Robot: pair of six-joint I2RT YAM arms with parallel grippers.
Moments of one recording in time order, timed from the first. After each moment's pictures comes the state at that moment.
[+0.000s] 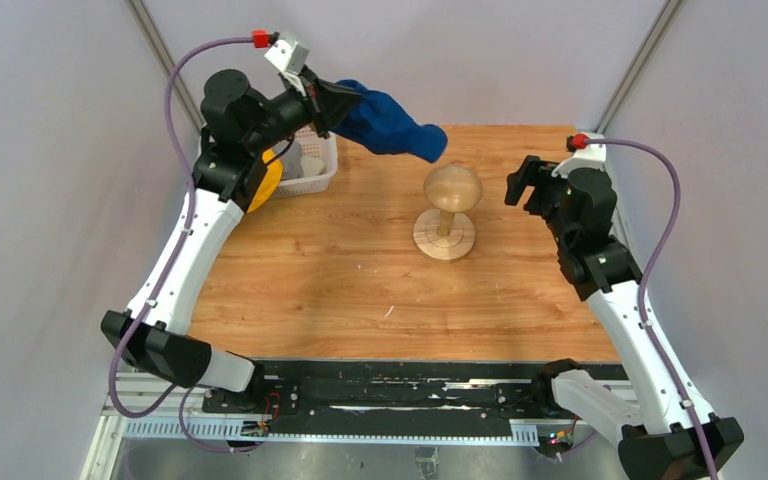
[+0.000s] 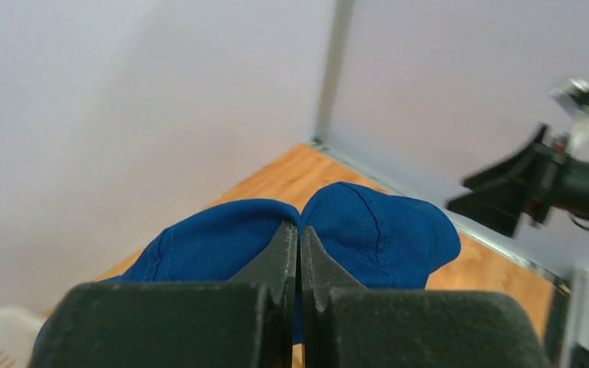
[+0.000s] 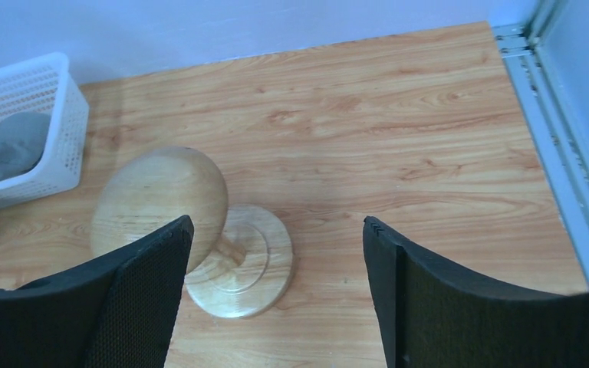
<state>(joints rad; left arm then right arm) -0.32 1.40 1.63 -0.08 0.52 -0.17 0.27 0.96 1.03 -0.29 0.19 0.24</state>
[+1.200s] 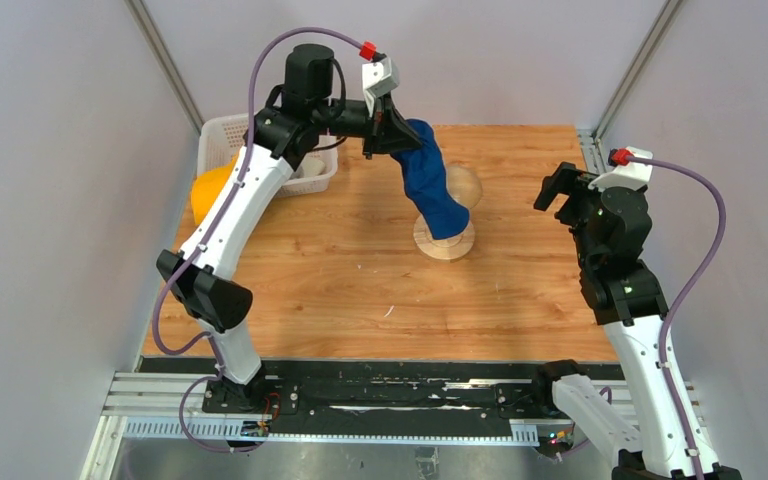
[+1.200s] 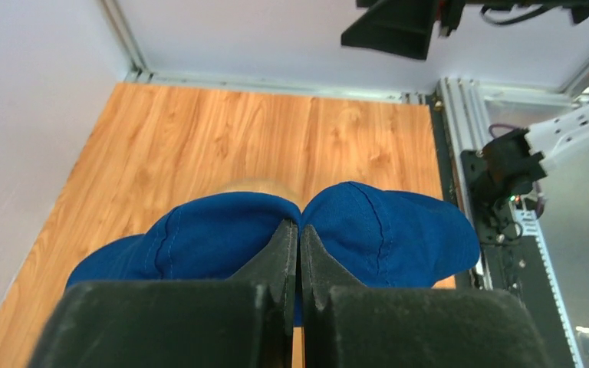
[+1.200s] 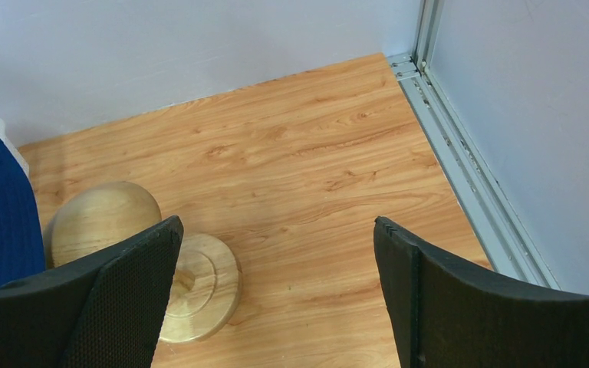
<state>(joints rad) -0.48 1.78 2.10 -0.57 1.03 0.22 0.17 0.79 1.03 -0.37 0.33 0.20</state>
